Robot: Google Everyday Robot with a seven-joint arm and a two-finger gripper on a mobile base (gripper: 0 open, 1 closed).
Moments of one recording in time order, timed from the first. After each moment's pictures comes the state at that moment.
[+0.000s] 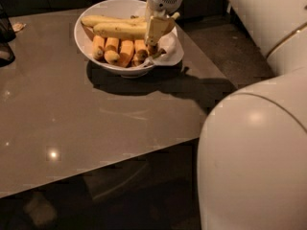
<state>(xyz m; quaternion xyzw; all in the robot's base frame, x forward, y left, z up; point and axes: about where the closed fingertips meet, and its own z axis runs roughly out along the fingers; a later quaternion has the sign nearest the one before) 0.666 -0.002 0.960 -0.74 0.65 0.03 0.20</state>
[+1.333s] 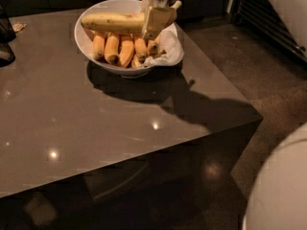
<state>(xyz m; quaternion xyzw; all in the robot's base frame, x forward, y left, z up) 0.607 0.000 1.007 -0.74 0.63 0.02 0.22</state>
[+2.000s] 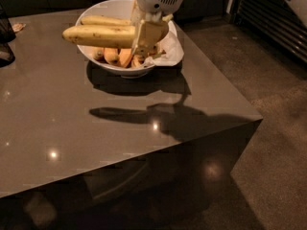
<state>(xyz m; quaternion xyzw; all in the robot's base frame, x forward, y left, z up) 0.550 0.023 1.003 -0.76 0.60 0.05 0.22</state>
